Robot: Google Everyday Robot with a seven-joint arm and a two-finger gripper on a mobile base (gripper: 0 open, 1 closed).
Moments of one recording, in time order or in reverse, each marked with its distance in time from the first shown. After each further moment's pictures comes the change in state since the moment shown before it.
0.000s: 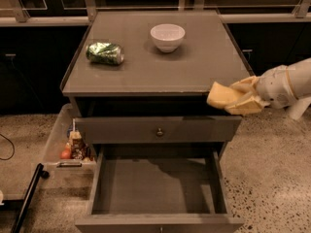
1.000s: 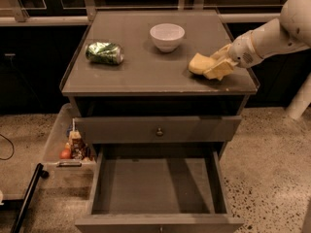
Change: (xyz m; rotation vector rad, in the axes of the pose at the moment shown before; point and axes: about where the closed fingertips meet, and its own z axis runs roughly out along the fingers) arm -0.059 -0.114 0.051 0.044 0.026 0.068
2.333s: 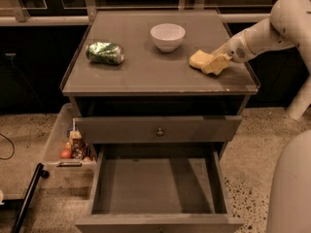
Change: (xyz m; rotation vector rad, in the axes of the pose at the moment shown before) arm 0.013 -0.050 0.020 0.070 0.023 0.140
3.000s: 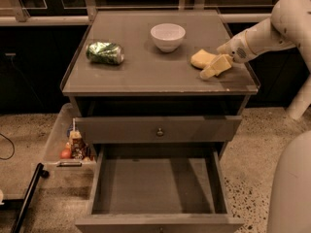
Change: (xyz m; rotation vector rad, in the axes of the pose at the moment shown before) arm 0.000 0.000 0.000 0.000 0.000 0.000
